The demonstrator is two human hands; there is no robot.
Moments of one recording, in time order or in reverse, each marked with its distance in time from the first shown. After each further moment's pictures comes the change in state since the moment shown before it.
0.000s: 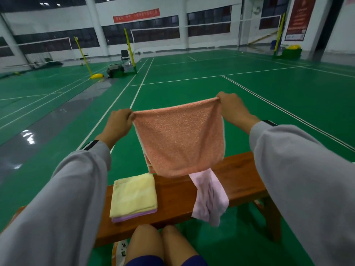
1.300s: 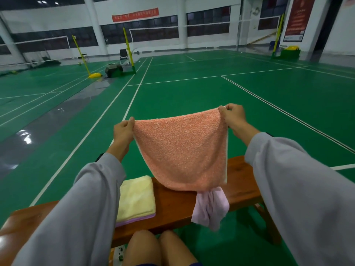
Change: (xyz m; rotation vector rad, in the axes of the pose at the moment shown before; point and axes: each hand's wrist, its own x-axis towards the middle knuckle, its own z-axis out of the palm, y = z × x) left_hand -0.005 0.005 0.057 -0.880 0.122 -0.677; right_hand 0.004 0.020 0.048 0.761 0.092 0.500
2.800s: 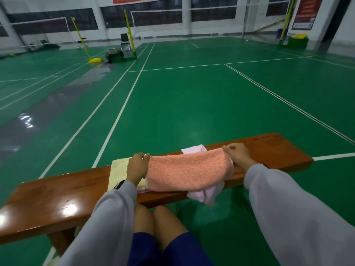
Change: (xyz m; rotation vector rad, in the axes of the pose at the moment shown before) left_hand -0.119 -0.163 0.006 0.624 -0.134 -0.002; right_hand -0.117 0.166 -0.010 -0.277 -0.246 0.214
